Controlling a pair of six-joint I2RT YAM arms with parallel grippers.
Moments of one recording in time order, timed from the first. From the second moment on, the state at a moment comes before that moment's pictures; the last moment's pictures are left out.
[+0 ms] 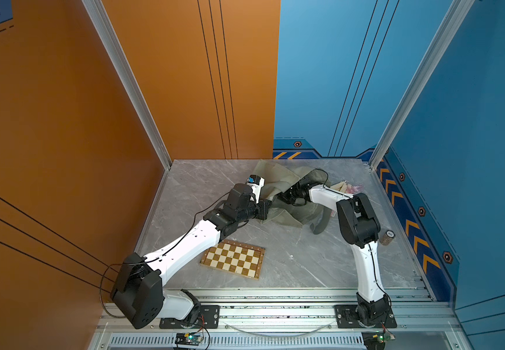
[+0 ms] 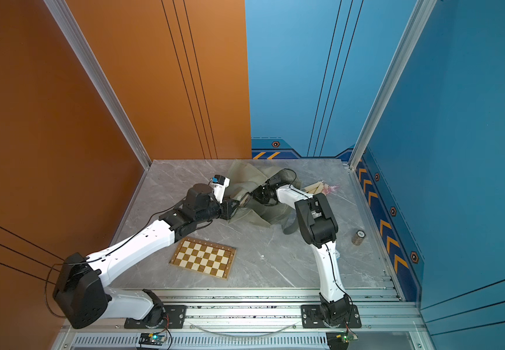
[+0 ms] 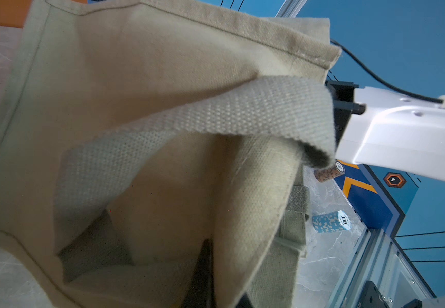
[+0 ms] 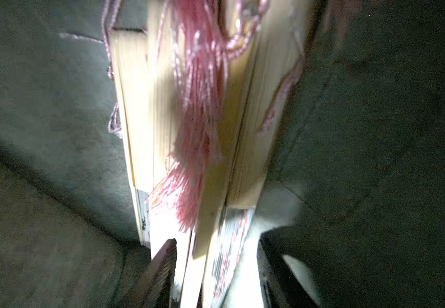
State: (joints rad) left arm -0.63 1.37 1.02 -0.14 0.16 -0.45; right arm 0.38 2.25 1.61 -0.15 -0.45 0.92
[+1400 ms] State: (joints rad) left arm -0.66 1.44 1.04 -0.12 0.10 -0.47; right arm 0.31 2.33 1.54 0.24 -0.63 1.13
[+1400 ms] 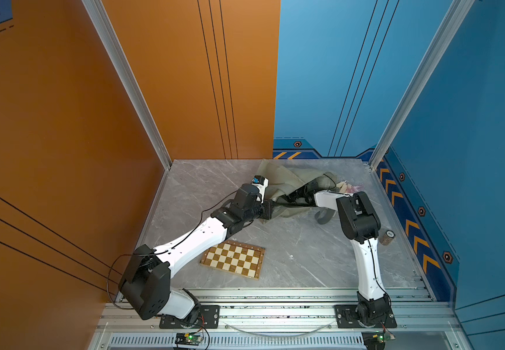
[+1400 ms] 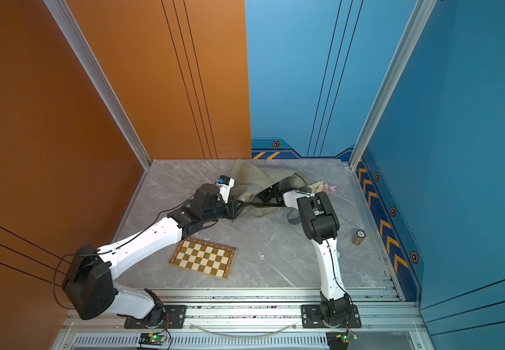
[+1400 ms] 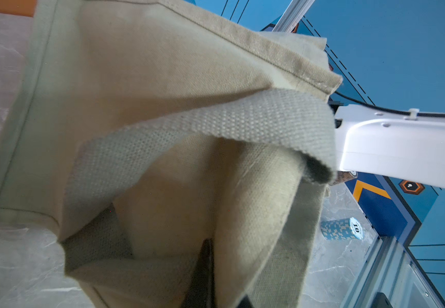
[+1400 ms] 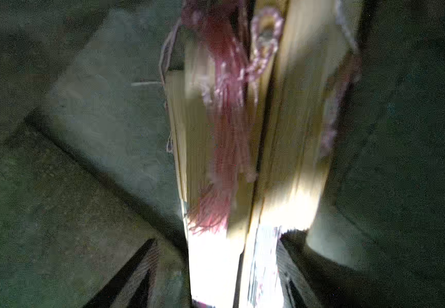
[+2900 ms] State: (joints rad) left arm -0.74 1.41 0.93 -0.02 -0.01 -0.53; right arm 0.33 2.41 1.57 0.30 -0.65 1.08
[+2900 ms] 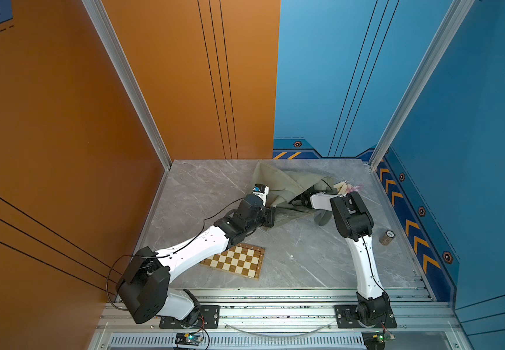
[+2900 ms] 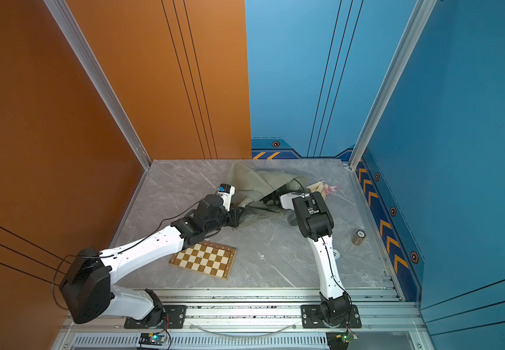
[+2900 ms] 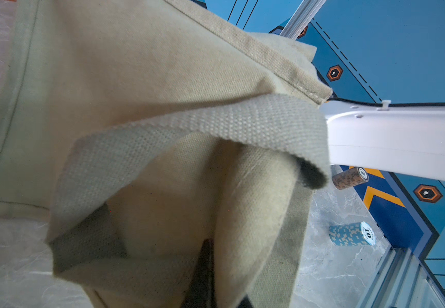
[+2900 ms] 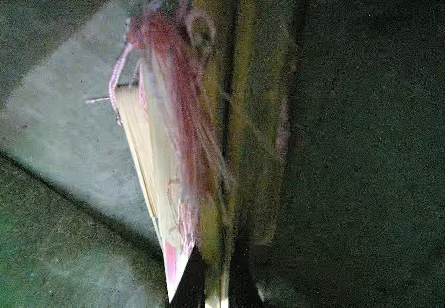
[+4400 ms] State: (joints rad) left arm -0.47 1.72 1.36 -0.09 0.28 -0.51; right arm 0.33 1.71 1.42 -0.51 -0.62 0.12
